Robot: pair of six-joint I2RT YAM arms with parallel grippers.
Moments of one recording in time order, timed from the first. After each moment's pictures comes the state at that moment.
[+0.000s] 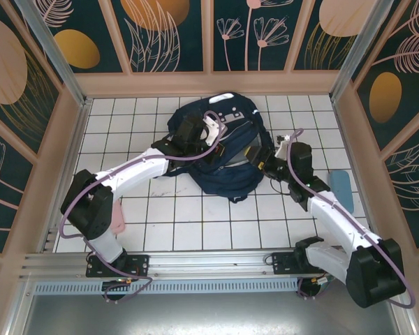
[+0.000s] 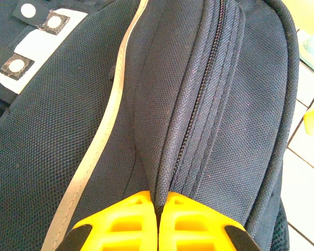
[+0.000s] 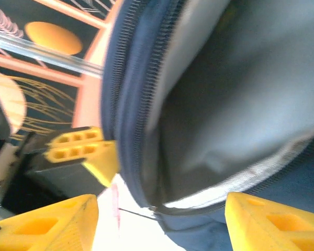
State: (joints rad) left arm -0.71 1.69 1.26 -0.20 0.22 -0.07; right arm 0.33 1.04 0.59 0.07 -0.47 0.92
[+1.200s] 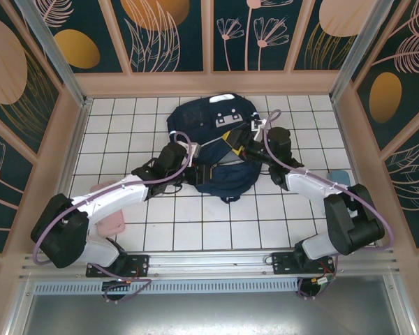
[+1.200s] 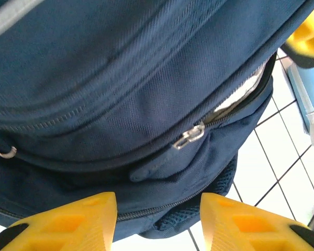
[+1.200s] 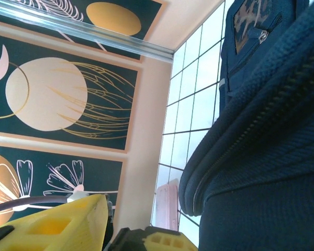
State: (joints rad) left arm -0.71 1.41 0.84 -0.10 0.24 -0.57; right arm 0.42 1.45 0.73 0.52 -0.60 1.12
